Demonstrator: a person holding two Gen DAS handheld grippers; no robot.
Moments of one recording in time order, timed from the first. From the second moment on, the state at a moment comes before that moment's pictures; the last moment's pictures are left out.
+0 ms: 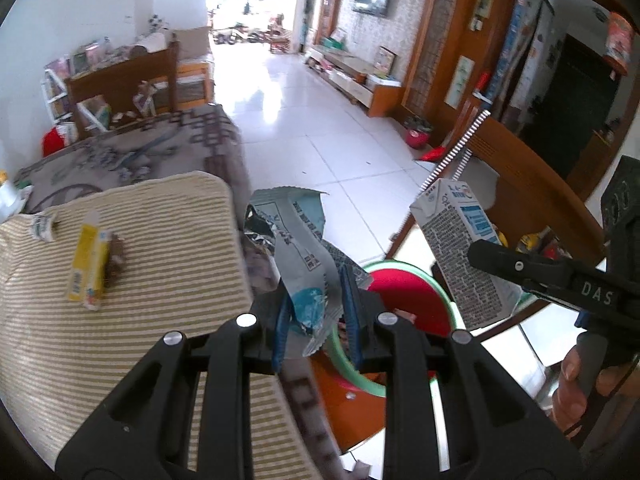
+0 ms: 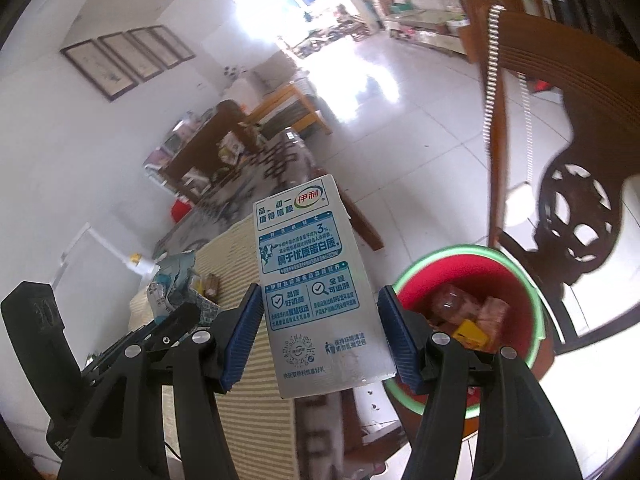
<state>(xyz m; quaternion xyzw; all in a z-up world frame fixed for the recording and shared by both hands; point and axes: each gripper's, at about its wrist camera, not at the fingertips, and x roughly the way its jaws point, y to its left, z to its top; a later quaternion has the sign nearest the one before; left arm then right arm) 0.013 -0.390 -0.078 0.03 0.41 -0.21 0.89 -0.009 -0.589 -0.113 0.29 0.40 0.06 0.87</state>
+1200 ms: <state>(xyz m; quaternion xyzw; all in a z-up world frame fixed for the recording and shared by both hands) 0.040 -0.471 -0.126 0.07 0.46 -0.28 0.84 -0.018 -0.669 -0.153 0.34 0.41 -0.05 0.84</state>
